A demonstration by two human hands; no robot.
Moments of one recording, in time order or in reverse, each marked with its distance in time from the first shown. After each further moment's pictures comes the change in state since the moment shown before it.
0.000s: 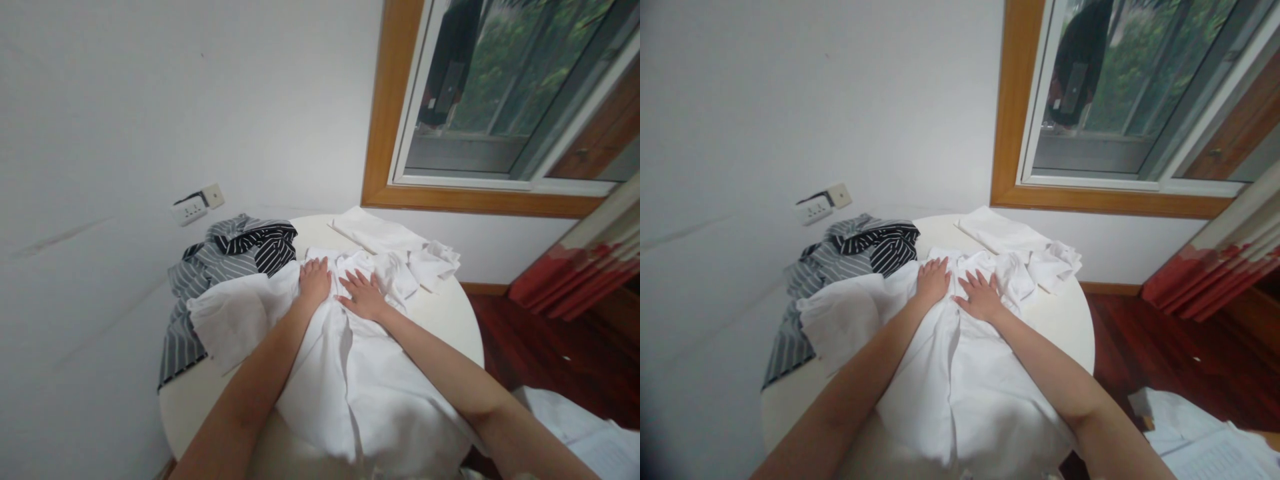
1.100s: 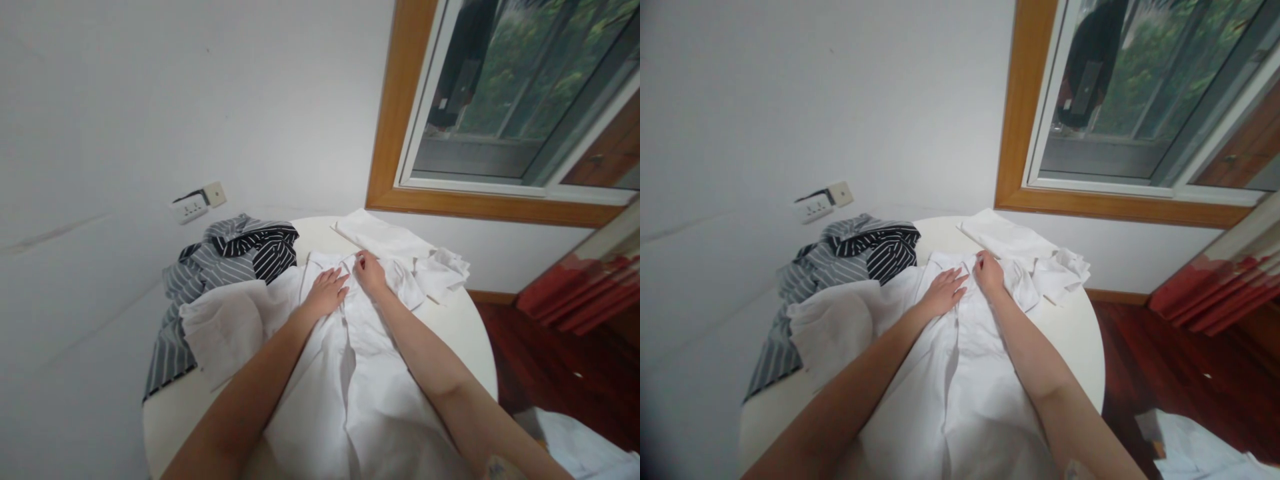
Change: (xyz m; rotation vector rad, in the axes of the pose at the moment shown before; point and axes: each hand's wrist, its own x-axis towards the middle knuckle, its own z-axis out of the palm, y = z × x) left_hand -0.004 0.003 0.022 -0.072 -0.127 0.309; right_hand 0.085 0.043 -0.003 0.255 0.476 0.266
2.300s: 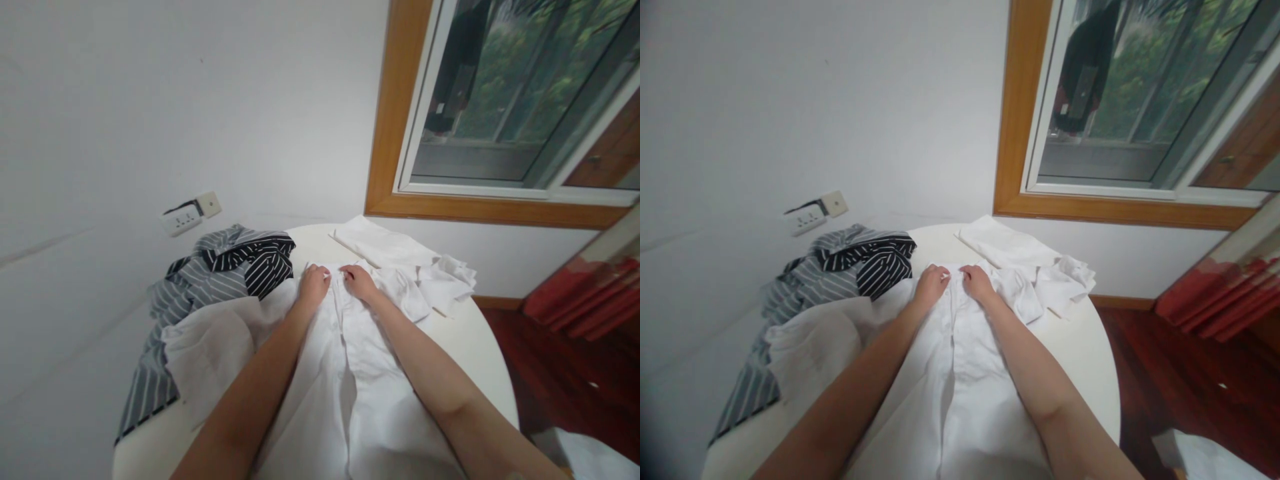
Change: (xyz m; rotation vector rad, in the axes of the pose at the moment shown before) left_hand 0.047 -0.039 -0.010 -0.113 0.220 -0.304; right_hand 0.022 -0.005 0.026 0.084 -0.233 -0.201
